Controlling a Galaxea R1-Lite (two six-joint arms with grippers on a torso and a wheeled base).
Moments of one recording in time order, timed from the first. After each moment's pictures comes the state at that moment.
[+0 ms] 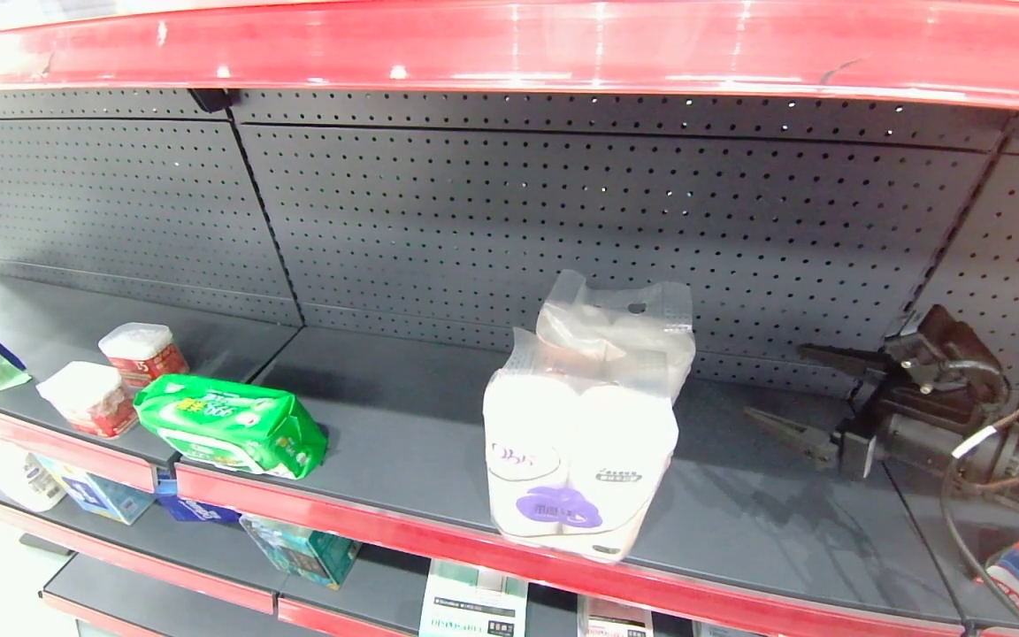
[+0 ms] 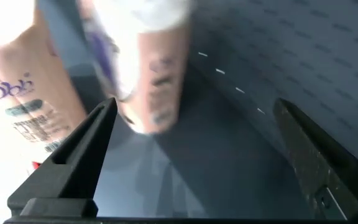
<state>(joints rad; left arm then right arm) -0.01 0.00 0.00 0.00 -0.06 0.00 0.06 1.60 -0.34 -1.04 0.51 -0.37</state>
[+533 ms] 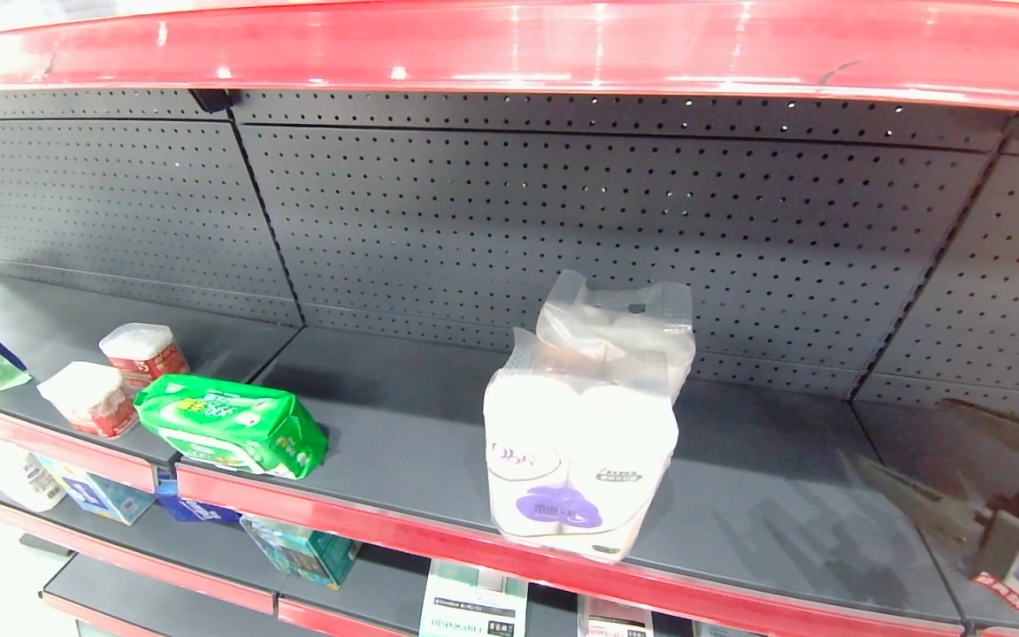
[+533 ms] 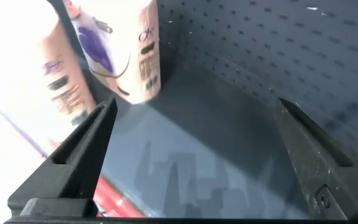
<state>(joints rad) -0.01 0.00 0.00 0.00 -0.06 0.00 0.05 1.08 -0.15 -0.76 0.30 -0.24</state>
